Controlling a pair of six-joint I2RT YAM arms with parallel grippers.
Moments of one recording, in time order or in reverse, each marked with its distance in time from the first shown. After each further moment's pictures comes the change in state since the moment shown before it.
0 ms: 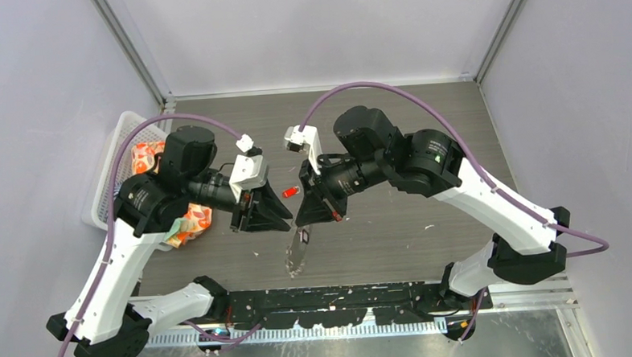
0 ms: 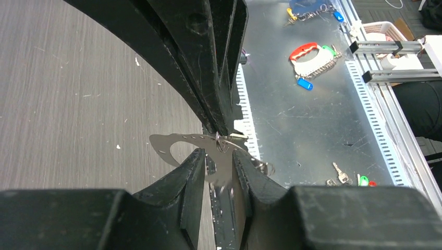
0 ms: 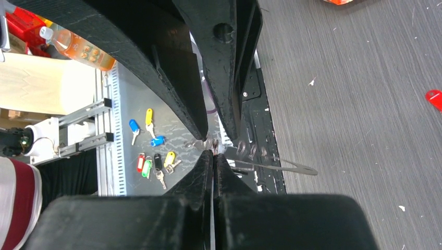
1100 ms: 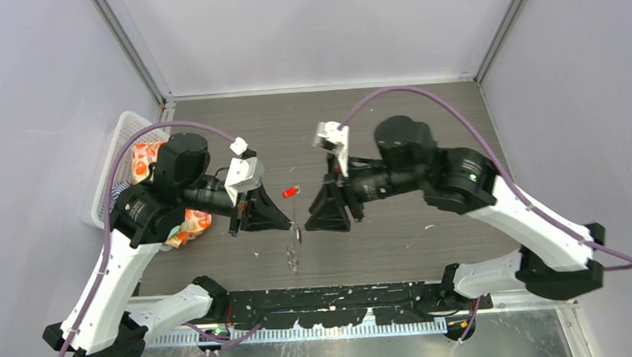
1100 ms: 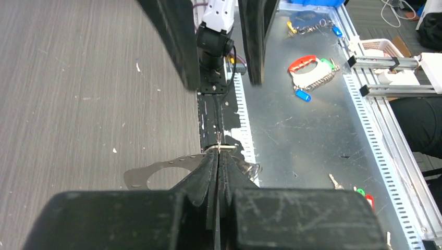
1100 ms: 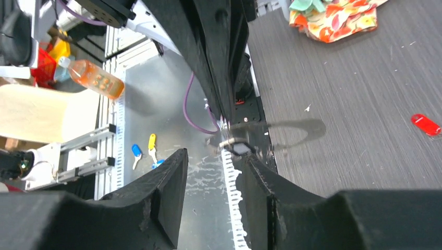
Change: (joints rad) left arm 0.000 -0.060 -0.070 0.080 -0.007 -0.081; right arm 0.004 -0.146 -0.167 0.186 0.033 0.051
